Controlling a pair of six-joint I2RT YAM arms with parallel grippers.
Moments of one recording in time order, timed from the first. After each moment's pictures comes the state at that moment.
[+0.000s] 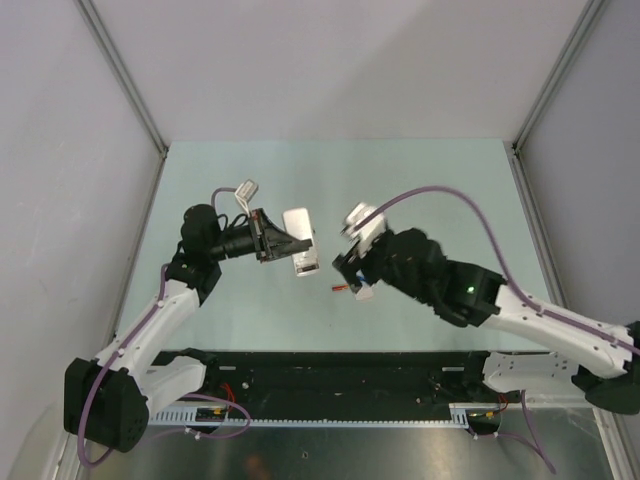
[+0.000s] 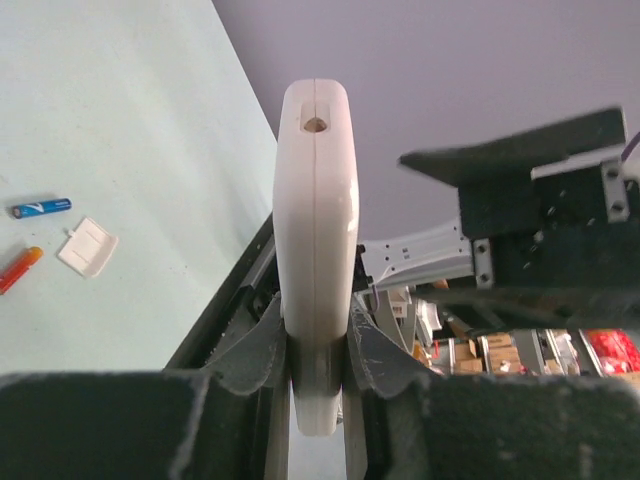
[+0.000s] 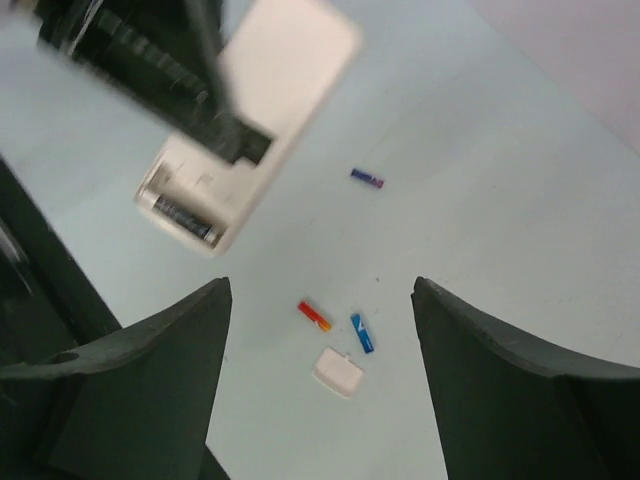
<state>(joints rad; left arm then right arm) -0.28 1.02 0.68 0.20 0.97 -1.01 1.18 1.09 1.14 -0.41 0.32 -0.12</state>
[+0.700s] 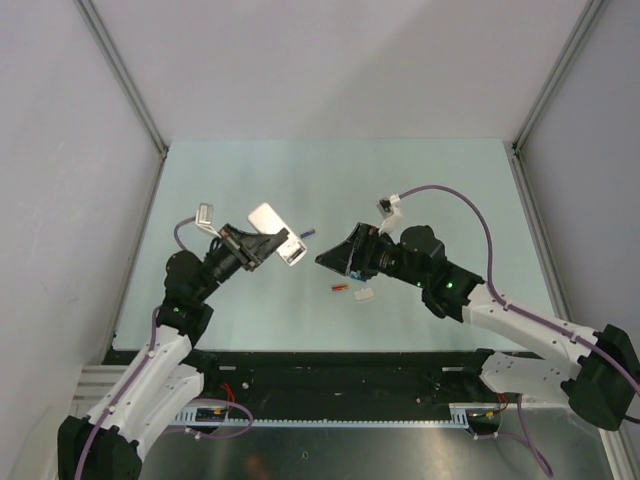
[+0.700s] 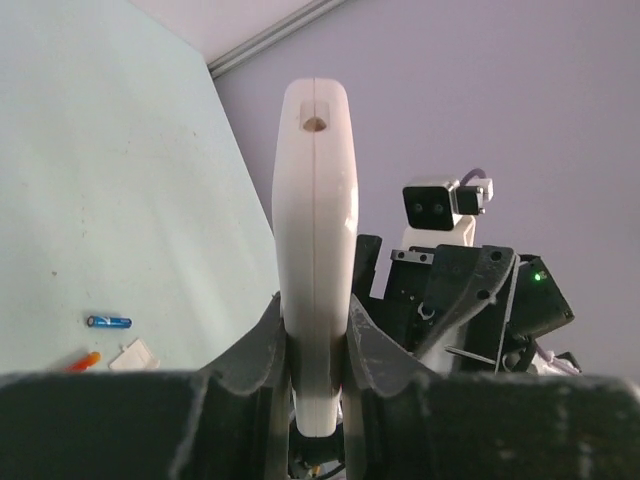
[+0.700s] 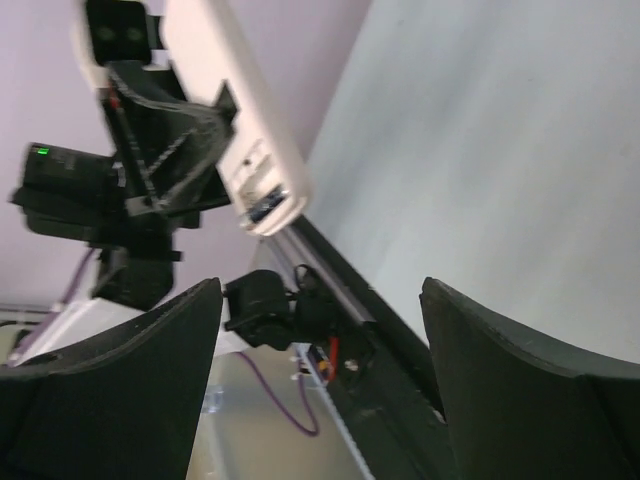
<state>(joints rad) -0.30 0.69 0.41 0.40 0.49 -1.15 0.85 1.08 0.77 0.12 -0.19 0.93</state>
